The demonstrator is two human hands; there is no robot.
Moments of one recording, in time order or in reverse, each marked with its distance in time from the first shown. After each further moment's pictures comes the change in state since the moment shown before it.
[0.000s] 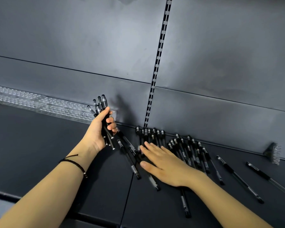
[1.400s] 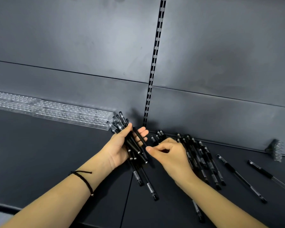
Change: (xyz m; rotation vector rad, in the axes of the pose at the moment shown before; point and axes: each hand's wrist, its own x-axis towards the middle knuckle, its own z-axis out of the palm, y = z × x) left_hand -0.025 -0.049 0.033 0.087 -0.021 -0.283; right_hand 0.007 -0.012 0.001 0.907 0.803 0.250
